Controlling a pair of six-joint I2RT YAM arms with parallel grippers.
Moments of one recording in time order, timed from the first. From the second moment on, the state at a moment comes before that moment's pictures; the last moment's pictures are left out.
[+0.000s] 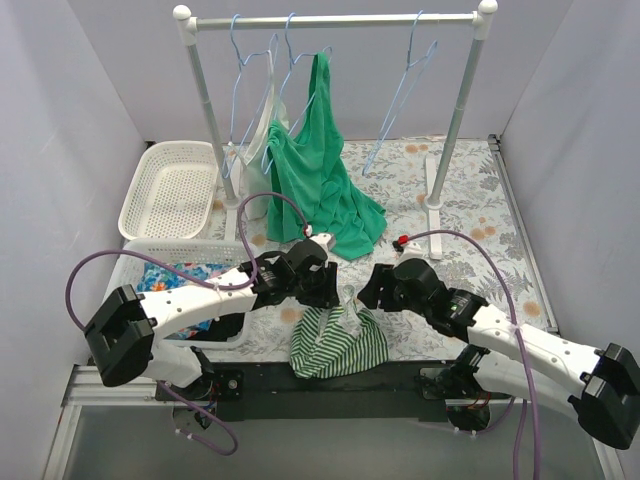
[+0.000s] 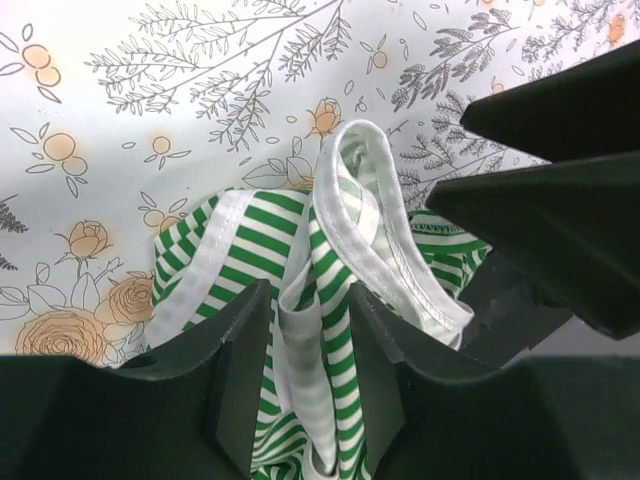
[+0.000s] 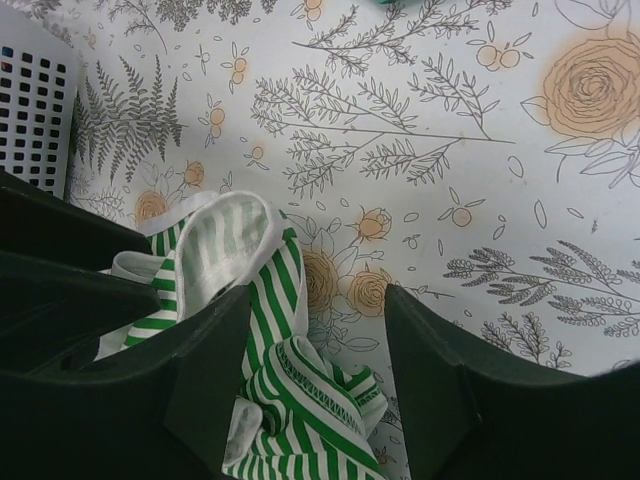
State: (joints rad) left arm -0.99 1.35 0.88 -0.36 0.01 -0.70; right arm 0.88 0.88 0.47 -0.24 0.12 0.76
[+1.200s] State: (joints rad) left arm -0.99 1.24 0.79 -0.40 -0.03 -0.75; right arm 0.91 1.22 0.59 -0.01 -0.04 0.72
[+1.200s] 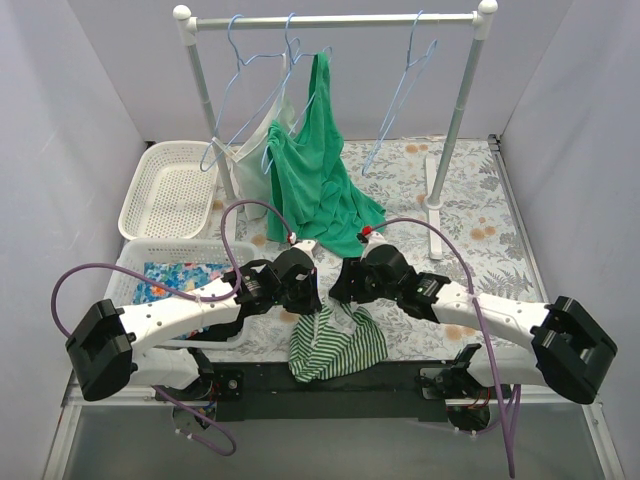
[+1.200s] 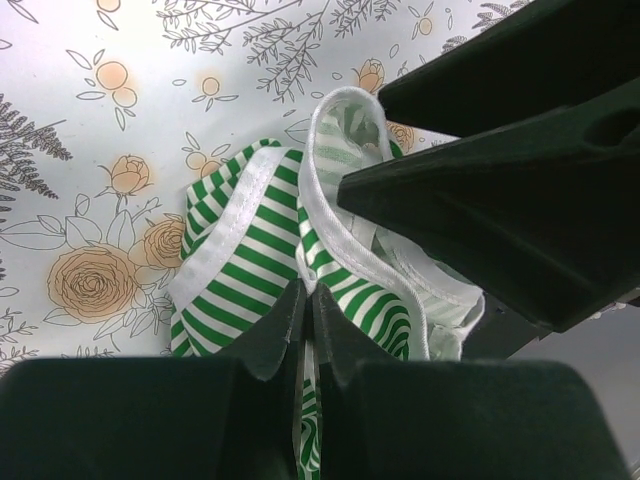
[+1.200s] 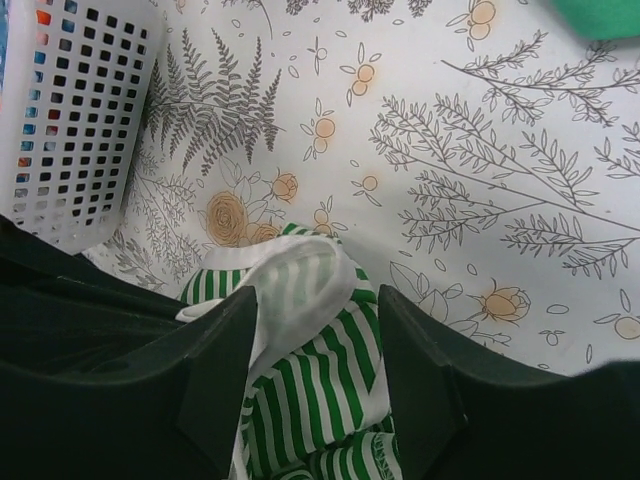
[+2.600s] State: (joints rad) left arm -0.99 1.15 1.67 -0.57 -0.51 -0.43; right arm 0.93 0.92 1.40 -0.24 0.52 0.15
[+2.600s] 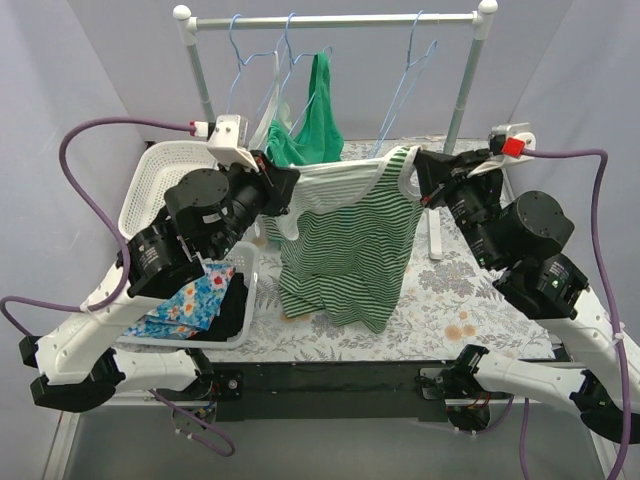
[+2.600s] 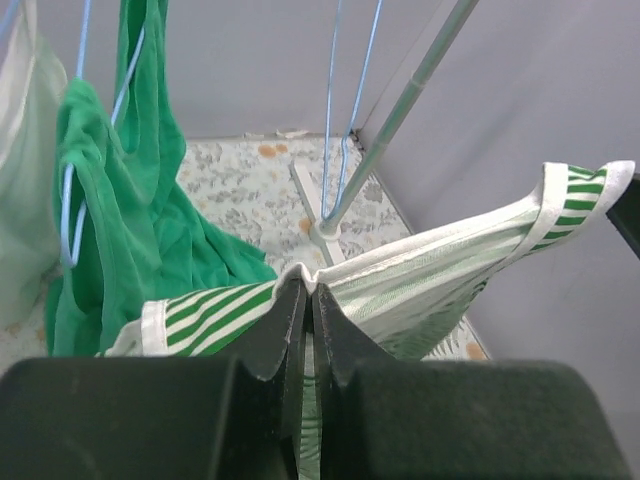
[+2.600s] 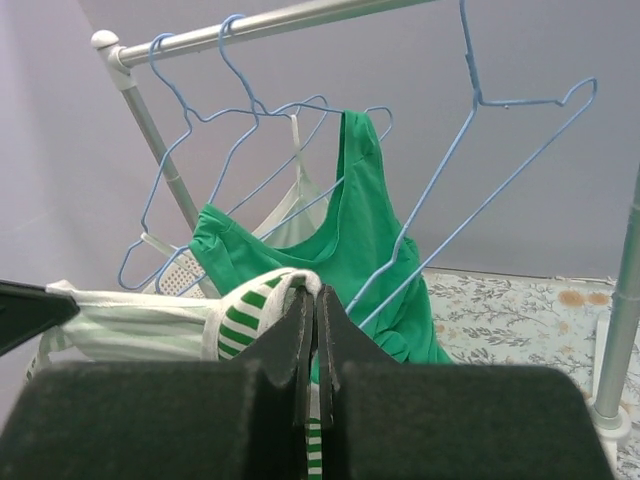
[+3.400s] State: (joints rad) left arm -0.98 0.95 0.78 -0.44 -0.25 -0.80; right arm 0.91 0.46 0.42 -0.44 0.39 0.75
